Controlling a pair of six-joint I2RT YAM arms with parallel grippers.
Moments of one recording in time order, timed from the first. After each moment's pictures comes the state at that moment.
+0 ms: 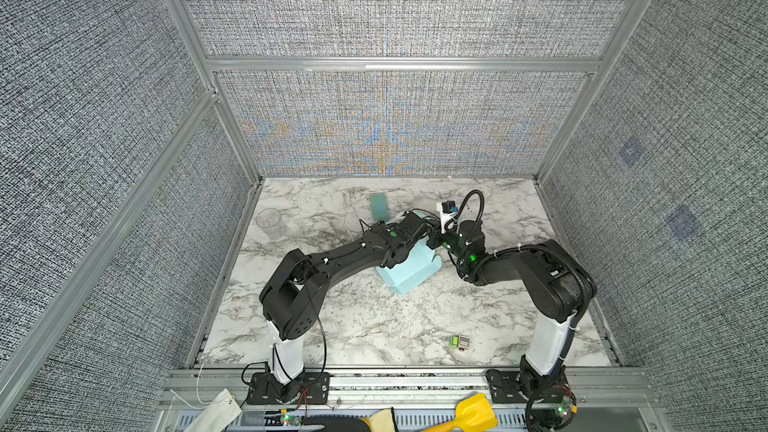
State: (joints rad) left arm -0.85 1.89 1.42 -0.68 -0.86 0.15; right arm 0.43 1.88 0.77 0.96 -0.22 0.24
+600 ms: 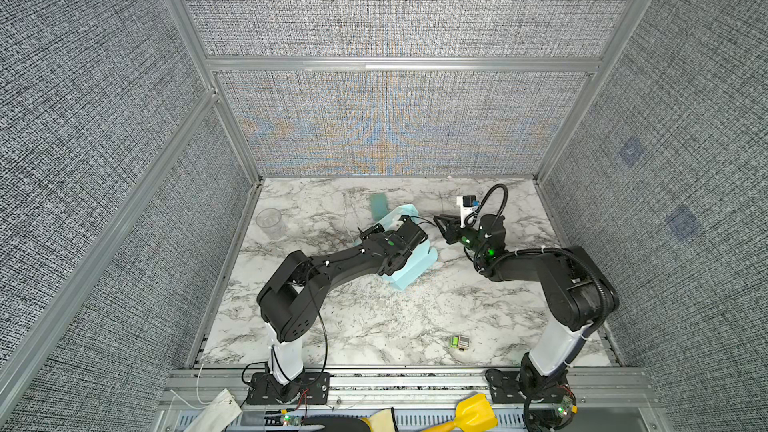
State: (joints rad) left arm -0.87 1.87 1.30 -0.53 -1.00 0.26; right arm 0.28 1.80 0.75 0.87 -0.43 0.37
